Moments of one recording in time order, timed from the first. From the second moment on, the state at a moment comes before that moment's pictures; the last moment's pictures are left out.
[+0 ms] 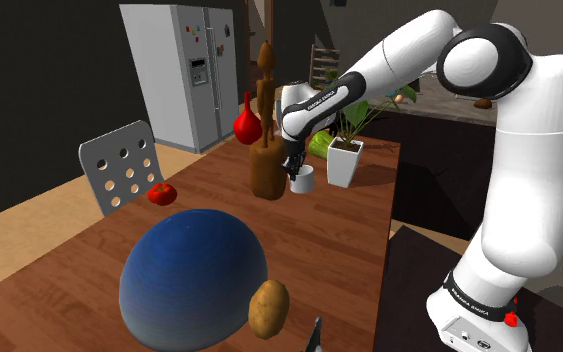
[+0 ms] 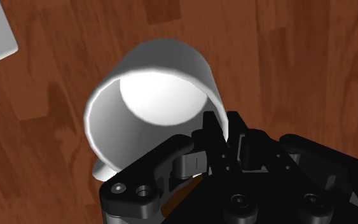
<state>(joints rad) 0.00 0.31 0.02 -1.95 -0.07 2.25 -0.11</state>
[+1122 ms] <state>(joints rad) 0.04 0.11 0.05 -2.05 -0.06 2.15 -0.06</state>
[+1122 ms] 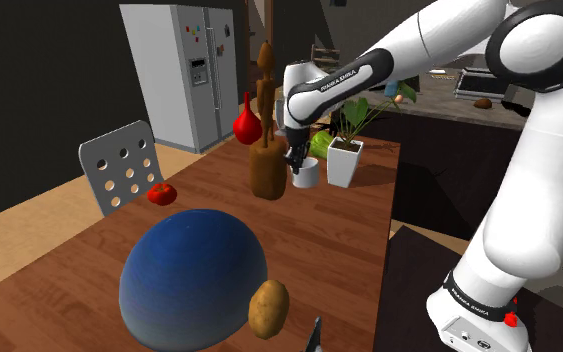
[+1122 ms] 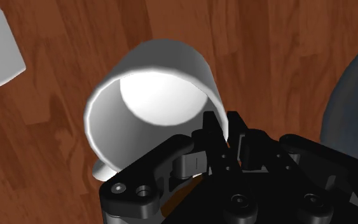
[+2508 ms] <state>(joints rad) 0.27 -0.35 0.28 -2.54 0.07 2.17 0.32</state>
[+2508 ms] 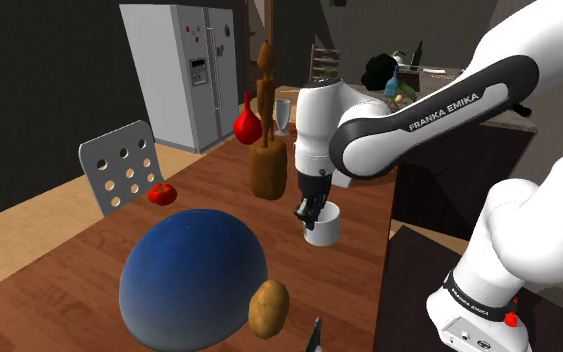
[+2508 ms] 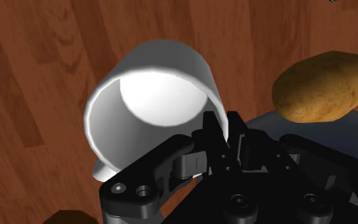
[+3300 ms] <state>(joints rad) 0.35 -0.38 0.39 -2.65 0.15 2.24 0.45</state>
